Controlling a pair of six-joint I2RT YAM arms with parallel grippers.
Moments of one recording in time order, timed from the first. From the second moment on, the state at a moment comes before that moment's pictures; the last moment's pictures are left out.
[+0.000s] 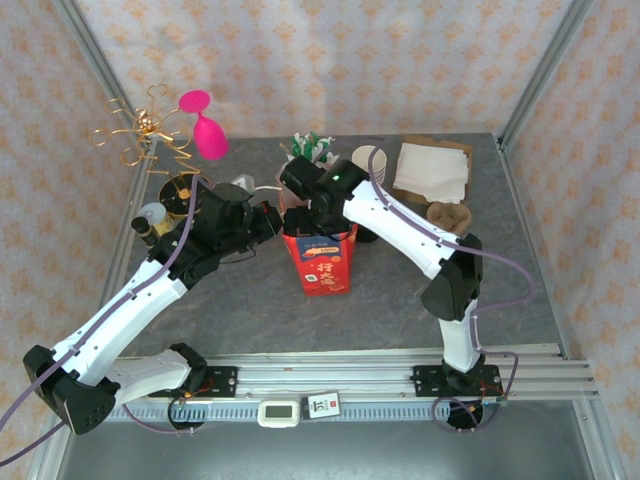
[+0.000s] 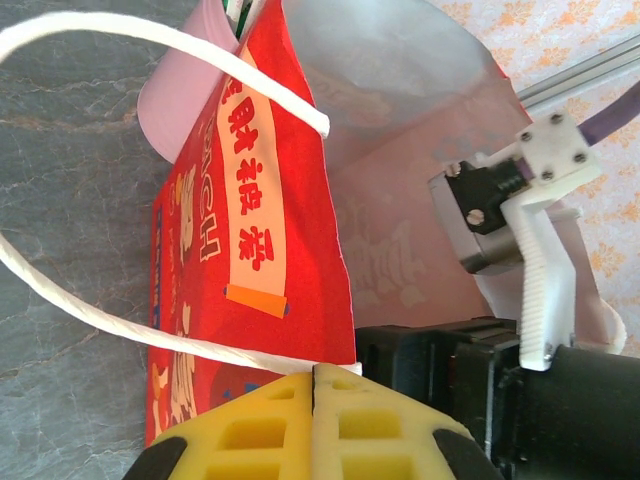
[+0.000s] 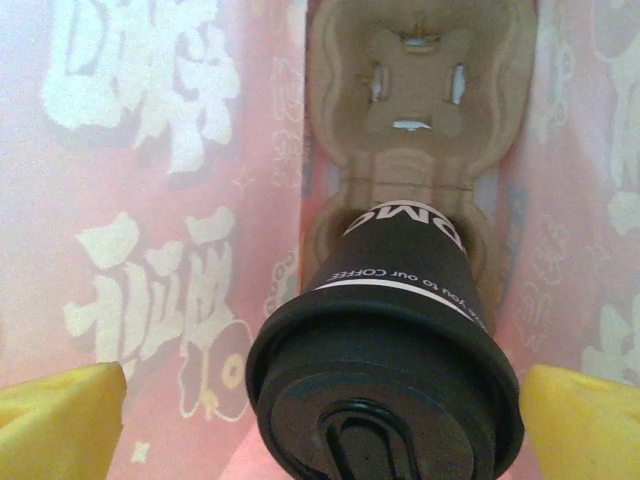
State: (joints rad) left arm -0.56 1.09 1.12 -0.61 0.00 -0.91; right arm 0.87 1.97 2.07 -1.38 0.03 0.76
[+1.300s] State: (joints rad) left arm -0.56 1.12 1.13 -0.61 0.00 -0.91; right arm 0.87 1.97 2.07 -1.38 0.06 0.76
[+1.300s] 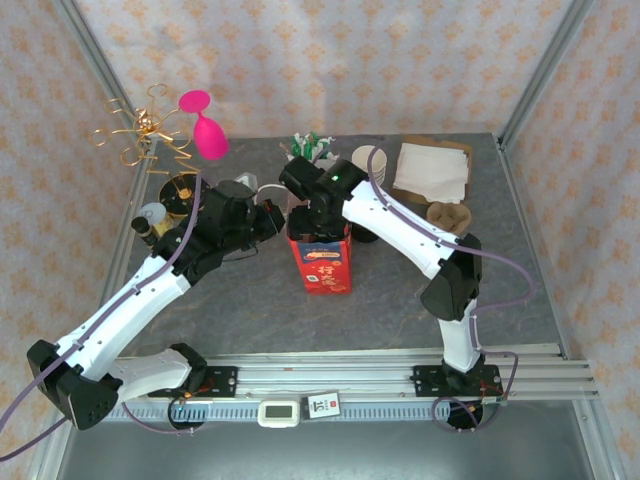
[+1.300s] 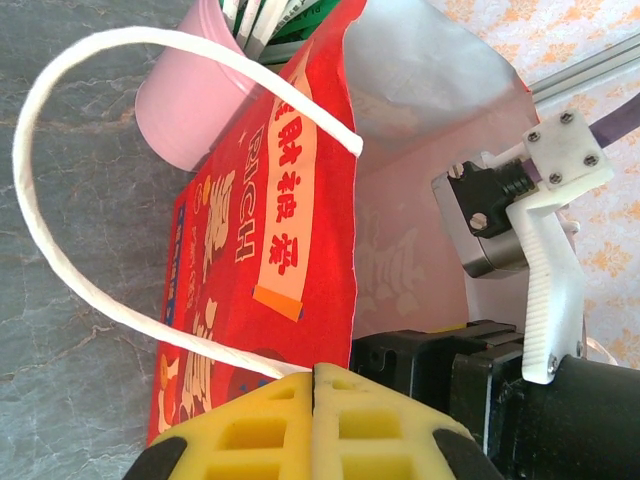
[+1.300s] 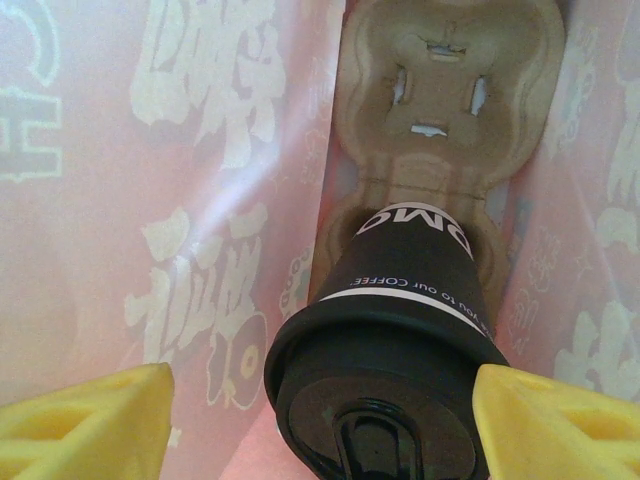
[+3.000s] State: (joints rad) left arm -0.56 1.13 1.16 -0.62 0.00 -0.89; right arm 0.87 1.94 2.07 -1.38 0.07 0.78
